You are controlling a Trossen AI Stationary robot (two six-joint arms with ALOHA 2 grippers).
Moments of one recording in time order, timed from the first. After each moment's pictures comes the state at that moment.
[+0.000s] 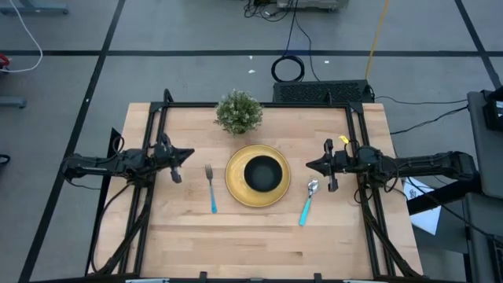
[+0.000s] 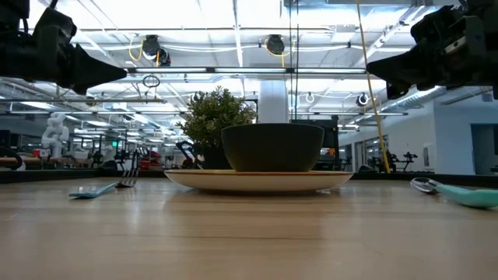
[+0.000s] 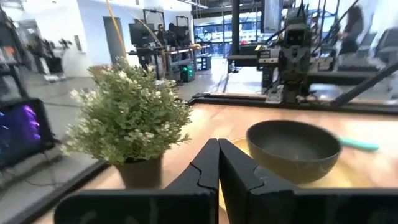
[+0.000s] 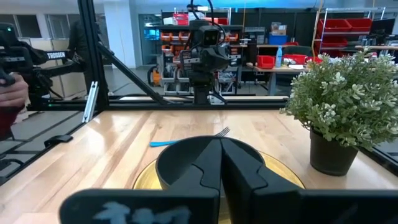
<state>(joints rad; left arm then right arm) -0.07 0.01 0.03 0.00 -0.40 0.04 -0.09 0.51 0.01 0.53 -0.11 0.01</state>
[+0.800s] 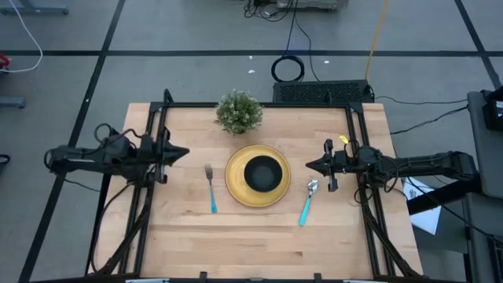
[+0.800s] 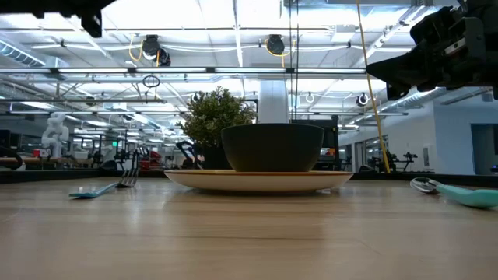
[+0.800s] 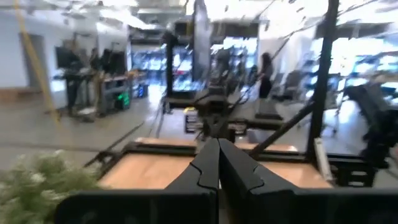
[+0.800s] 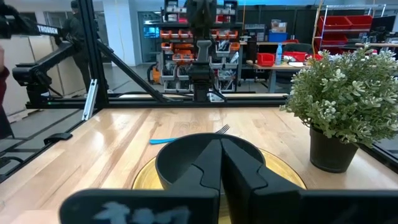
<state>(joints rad) -0.07 0.30 0.41 0.01 -0.14 0.00 -0.09 0.51 0.01 0.52 -0.11 0.02</state>
